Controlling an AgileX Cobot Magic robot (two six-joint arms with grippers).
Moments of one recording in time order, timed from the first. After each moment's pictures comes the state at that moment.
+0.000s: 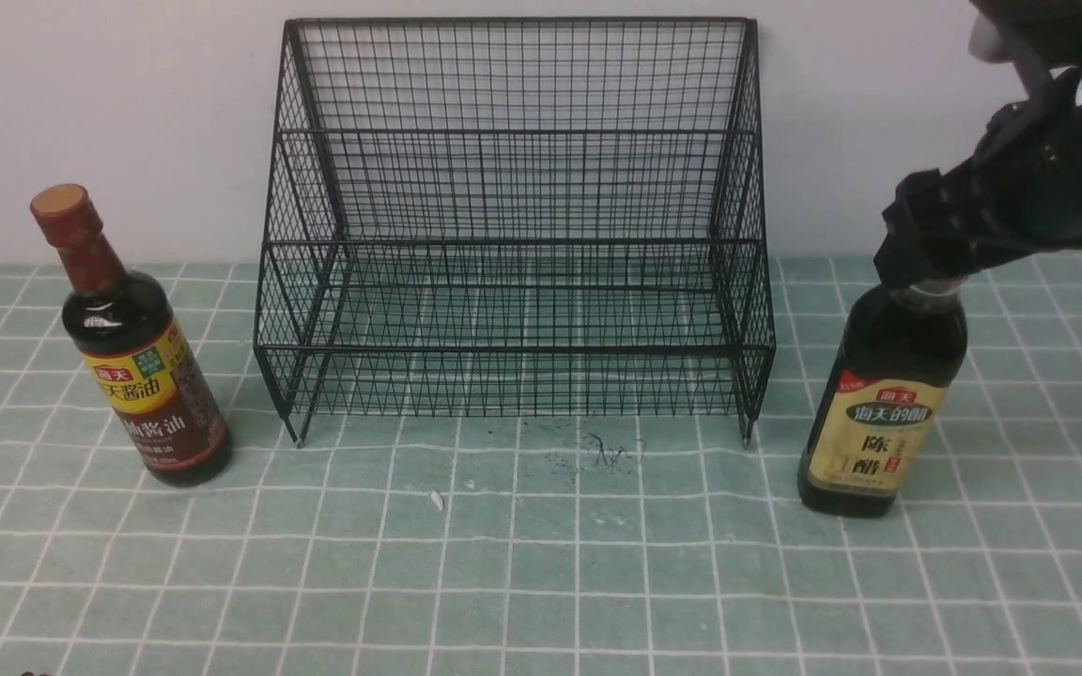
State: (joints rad) right arm 0.22 1.57 -1.43 0.10 1.08 -0.06; left arm -0.10 -0.01 0.02 -0.09 0.39 0.14
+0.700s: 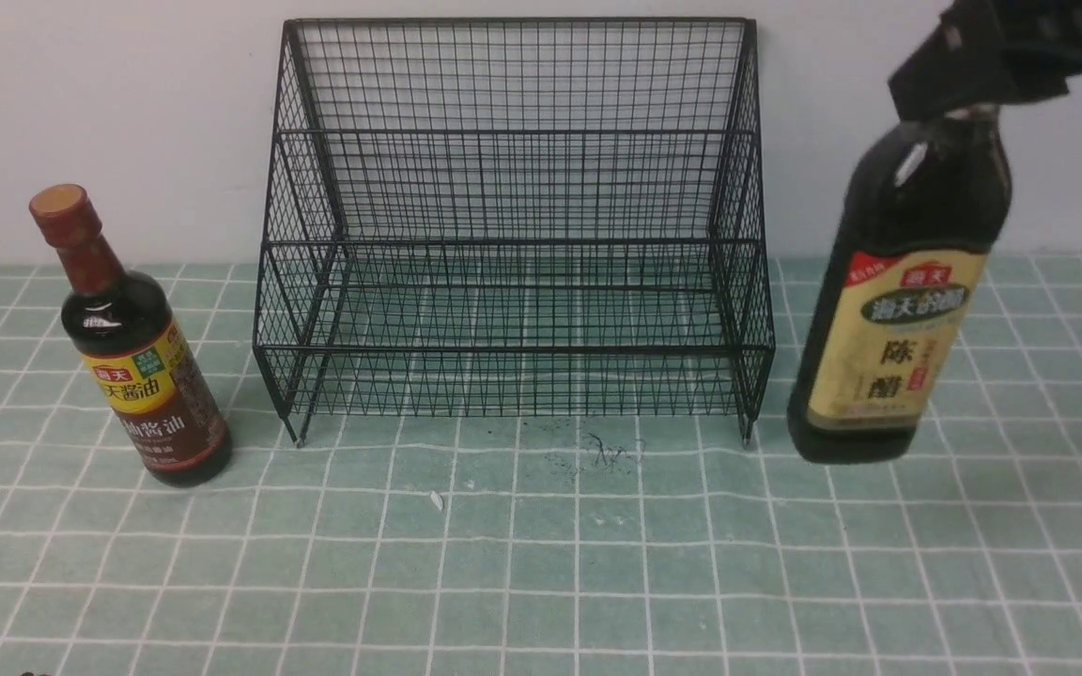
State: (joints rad) right arm 0.35 1.44 -1.73 0.22 1.26 -0.16; left arm -0.10 -0.01 0.02 -0.09 0.39 0.14
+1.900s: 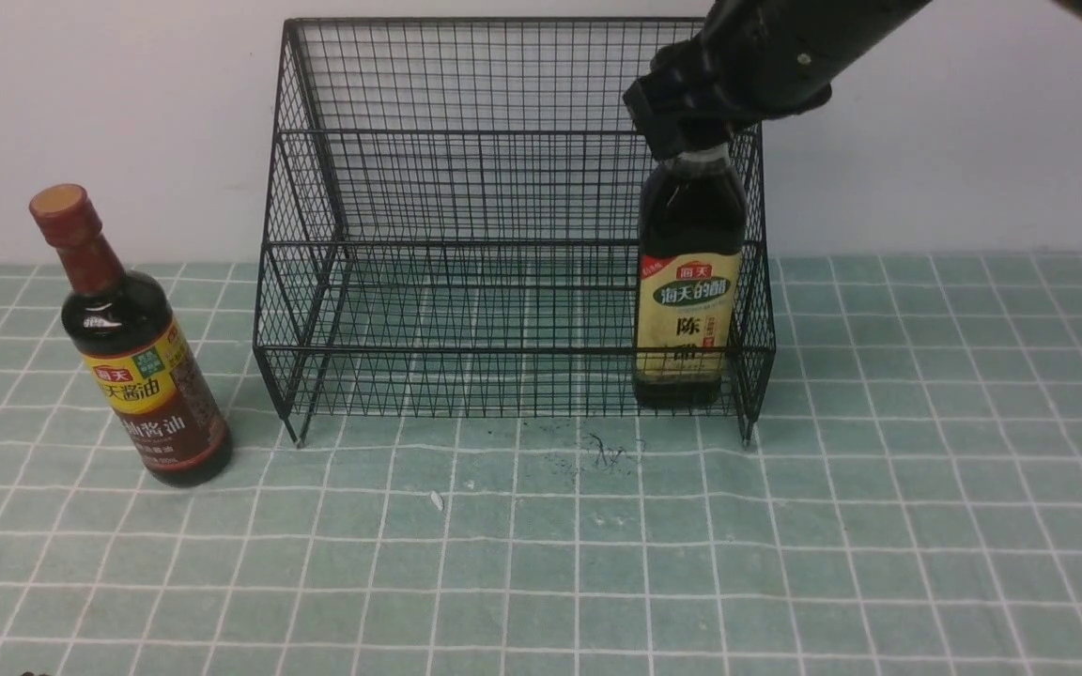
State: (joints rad) right arm 0.48 1.87 -1.96 0.03 1.11 0.00; left arm -0.10 -0.01 0.02 -0.09 0.39 0.14
